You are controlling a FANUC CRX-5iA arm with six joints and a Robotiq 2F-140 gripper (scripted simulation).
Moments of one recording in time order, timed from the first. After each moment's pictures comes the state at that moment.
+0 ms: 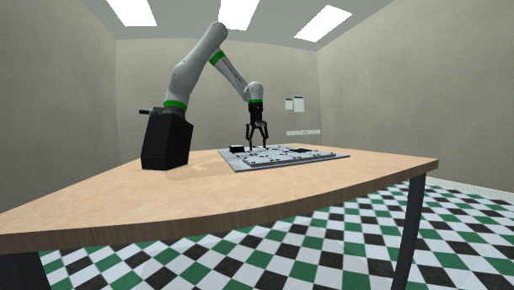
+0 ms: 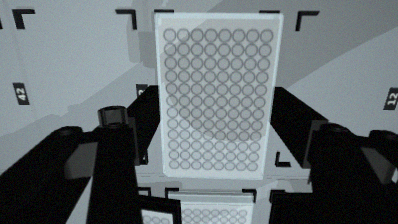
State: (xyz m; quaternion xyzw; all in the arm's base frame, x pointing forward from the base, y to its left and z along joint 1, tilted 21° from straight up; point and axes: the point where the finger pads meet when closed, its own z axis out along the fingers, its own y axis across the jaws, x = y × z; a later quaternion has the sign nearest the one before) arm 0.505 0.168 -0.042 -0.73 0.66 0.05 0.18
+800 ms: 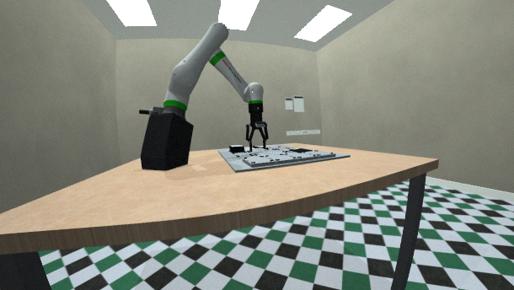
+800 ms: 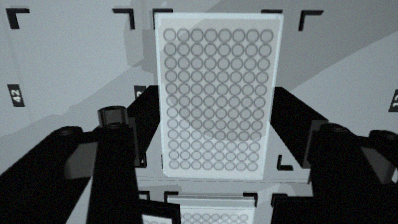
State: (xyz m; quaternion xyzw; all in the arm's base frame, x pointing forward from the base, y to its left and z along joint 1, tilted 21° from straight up) arm 0.506 0.170 -0.047 -0.73 0.66 0.05 0.18
